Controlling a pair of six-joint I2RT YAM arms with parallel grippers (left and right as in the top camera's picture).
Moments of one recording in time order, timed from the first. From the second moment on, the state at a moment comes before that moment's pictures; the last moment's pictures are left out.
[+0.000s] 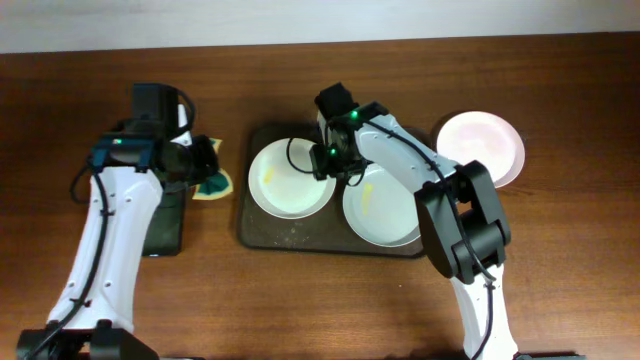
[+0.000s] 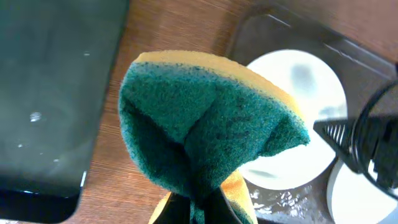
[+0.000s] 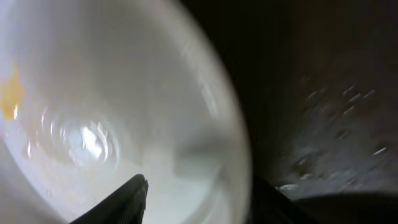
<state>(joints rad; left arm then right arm) -0.03 1.56 1.39 -1.00 0.08 -0.35 0.47 2.27 1.76 -0.84 -0.23 0.27</state>
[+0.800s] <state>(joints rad) -0.23 1.99 1.37 -0.66 0.23 -0.35 0.42 2.27 1.73 -0.83 -0.27 0.18</state>
